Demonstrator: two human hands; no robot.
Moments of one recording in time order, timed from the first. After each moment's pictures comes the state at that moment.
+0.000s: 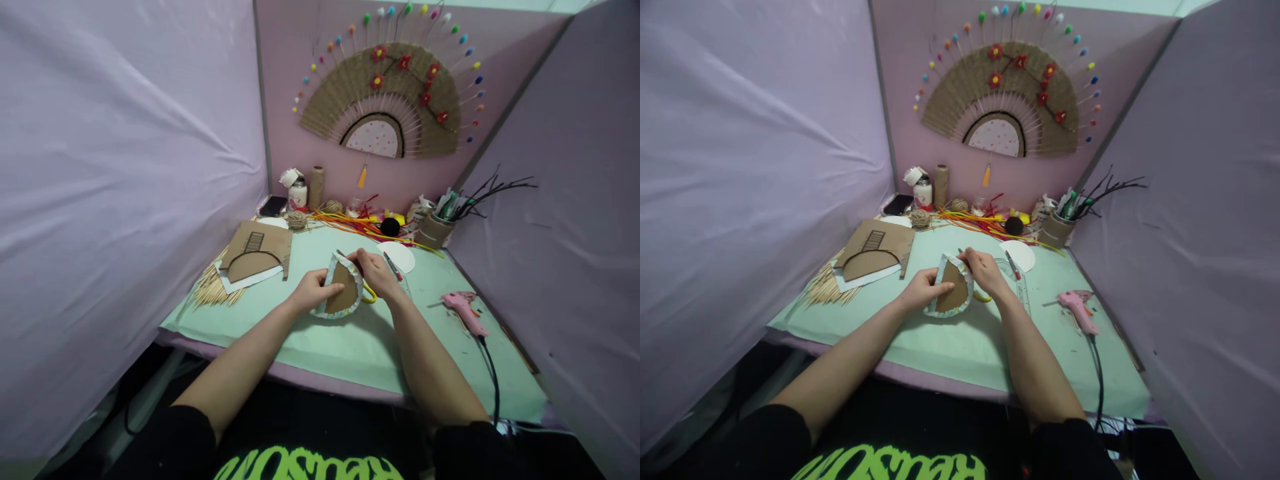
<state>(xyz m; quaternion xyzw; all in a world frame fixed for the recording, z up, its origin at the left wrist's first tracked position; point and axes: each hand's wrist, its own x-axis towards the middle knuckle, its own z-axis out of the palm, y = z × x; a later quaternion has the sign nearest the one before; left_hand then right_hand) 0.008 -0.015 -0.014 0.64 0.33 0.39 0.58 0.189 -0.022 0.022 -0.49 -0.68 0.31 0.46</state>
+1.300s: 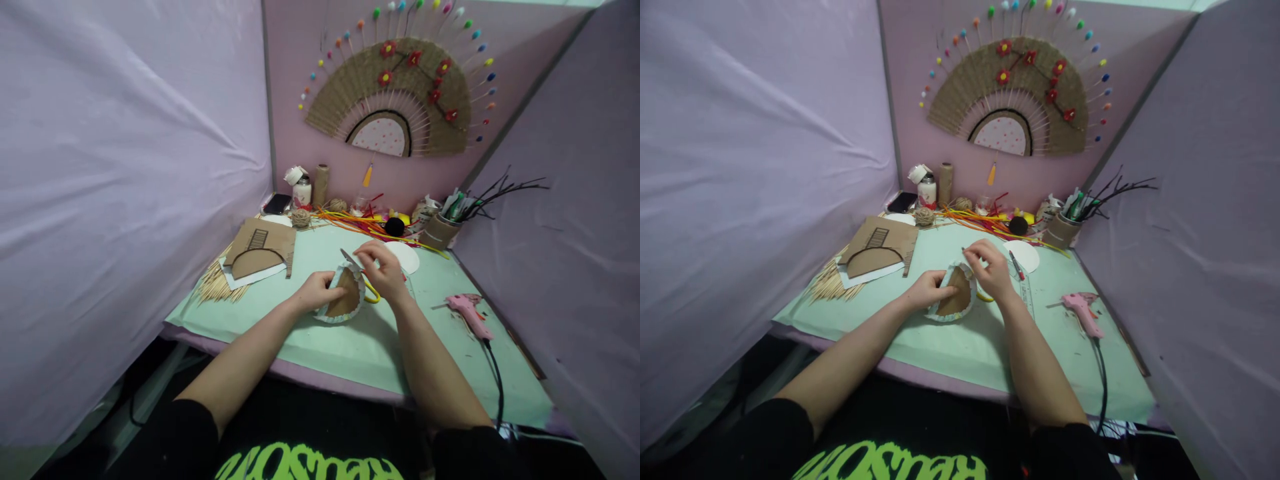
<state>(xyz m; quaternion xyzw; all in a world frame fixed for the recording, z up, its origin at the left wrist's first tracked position) 0.007 -0.015 -0.015 0.71 0.34 0.32 0.53 0.192 -0.024 0.027 -0.41 -0.74 0.10 0.53</state>
